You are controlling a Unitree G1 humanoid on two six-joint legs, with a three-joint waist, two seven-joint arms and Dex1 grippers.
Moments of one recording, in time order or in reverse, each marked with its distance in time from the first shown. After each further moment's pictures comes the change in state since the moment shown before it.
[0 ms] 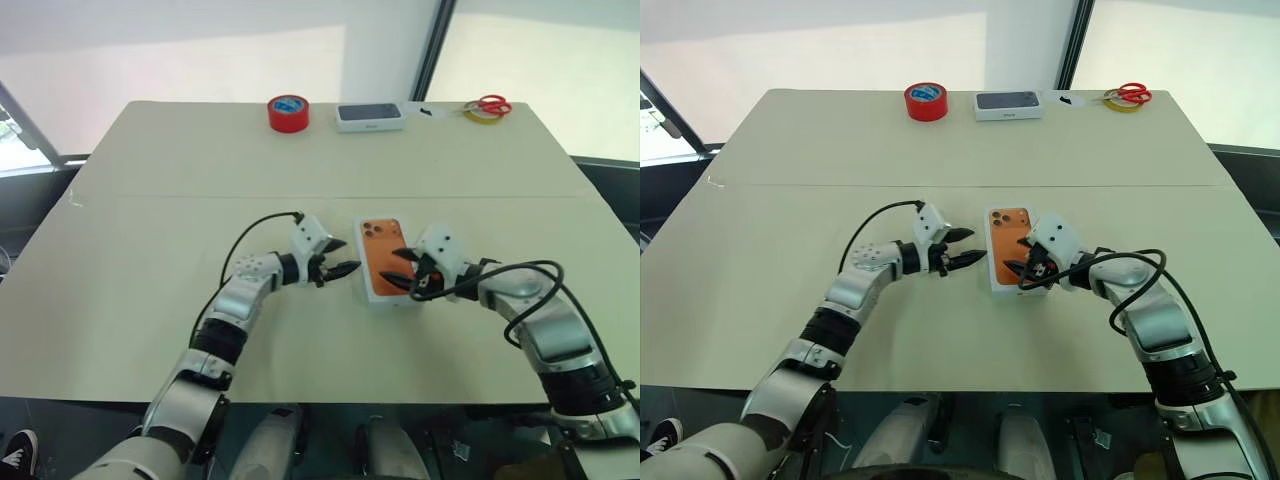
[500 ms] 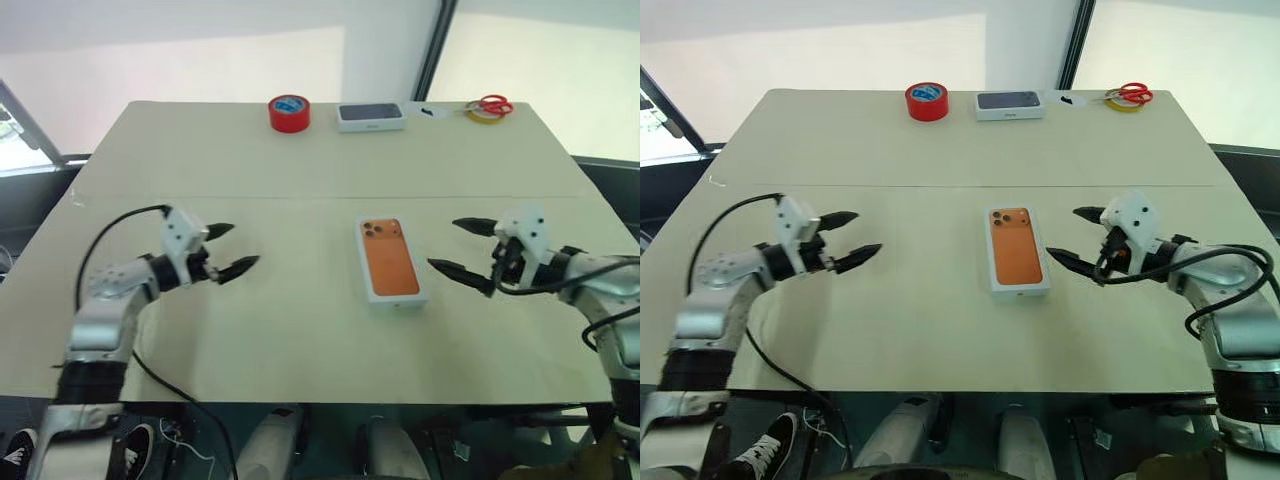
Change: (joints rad) left arm 0.308 0.399 0.325 -0.282 -0.142 0.042 -0.066; right arm 0.151 -0.155 -0.238 0.043 0.054 -0.248 0.111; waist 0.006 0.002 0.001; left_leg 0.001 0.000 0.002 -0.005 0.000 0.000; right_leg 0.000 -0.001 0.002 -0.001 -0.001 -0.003
